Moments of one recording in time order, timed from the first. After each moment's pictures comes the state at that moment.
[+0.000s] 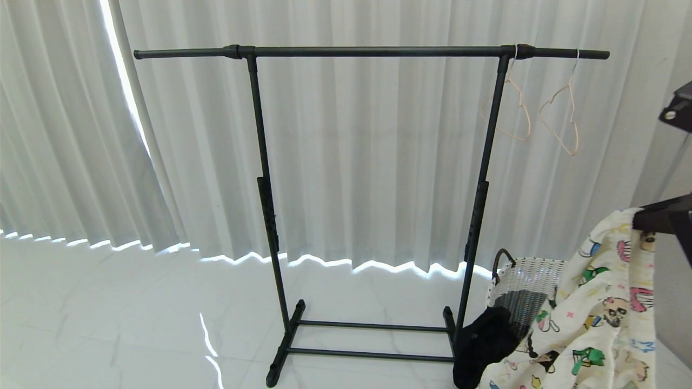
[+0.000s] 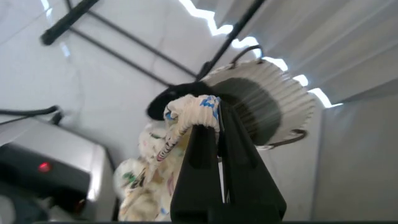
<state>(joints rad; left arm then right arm) 0.00 0.00 0.00 -0.05 -0.21 0.14 0.63 1.29 -1.39 0.77 -0.26 -0.07</state>
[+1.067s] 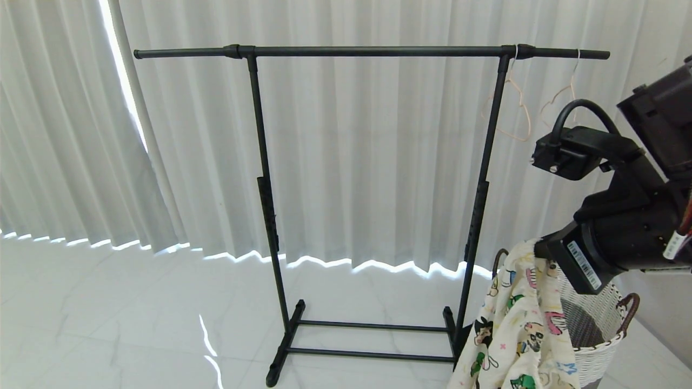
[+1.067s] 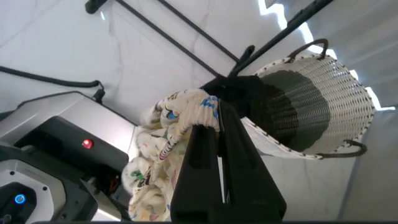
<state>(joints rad) 0.00 0.02 -0.09 -0.05 -0.16 -0.05 0.80 1.48 -1.40 0.71 -0.26 0.06</state>
